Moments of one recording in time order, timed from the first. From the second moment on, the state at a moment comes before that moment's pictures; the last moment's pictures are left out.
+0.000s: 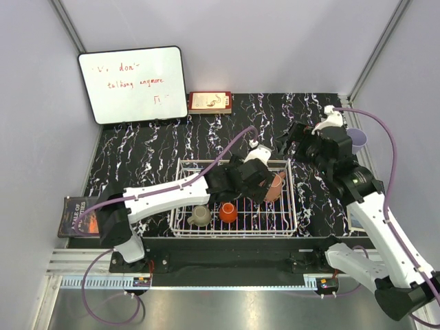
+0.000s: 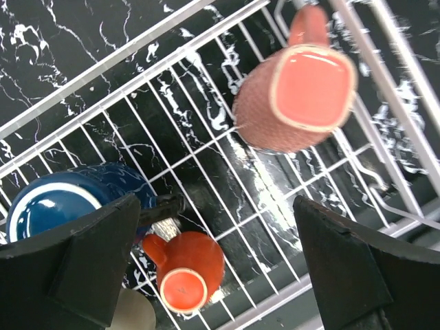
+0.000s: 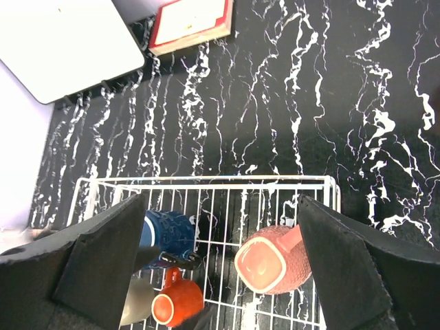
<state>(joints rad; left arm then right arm) -1.18 1.64 1.42 -0.64 -0.43 -0.47 0.42 0.95 1.11 -0.54 0.12 0.55</state>
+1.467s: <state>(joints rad) -1.14 1.91 1.54 -0.34 -0.31 -0.48 0.40 0.68 0.90 -0.58 0.15 0.58</state>
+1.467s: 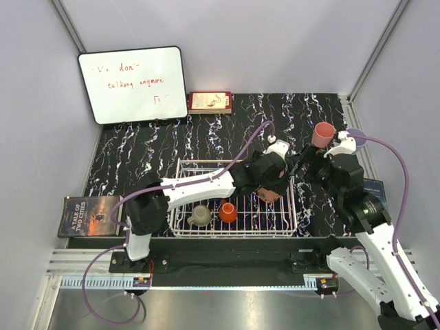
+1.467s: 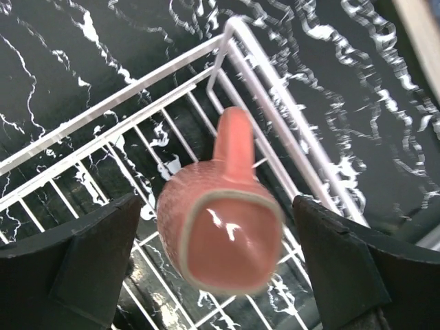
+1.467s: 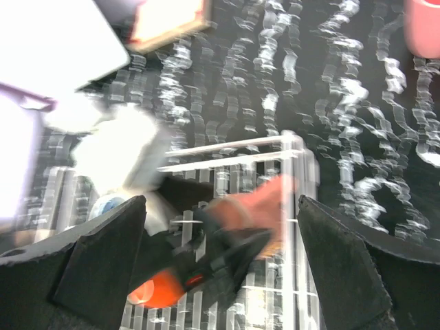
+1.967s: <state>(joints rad) -1.15 1.94 1.48 -0.33 -0.26 -0.47 0.42 0.65 0.90 -0.50 0.08 0.62</state>
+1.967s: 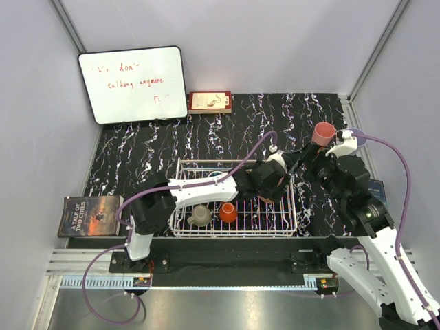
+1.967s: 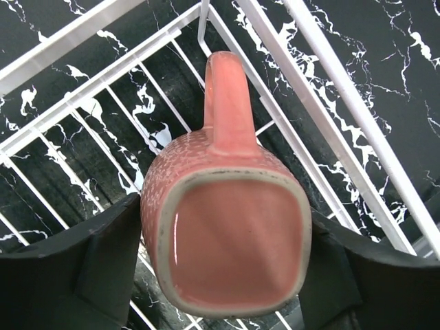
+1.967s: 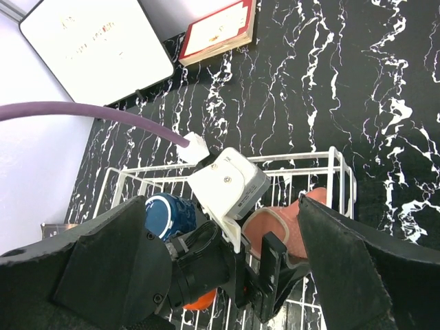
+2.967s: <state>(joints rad) -1.11 1.50 1.33 -0.36 -0.34 -0.49 0.42 0.69 0.97 -0.55 0.32 0.64</state>
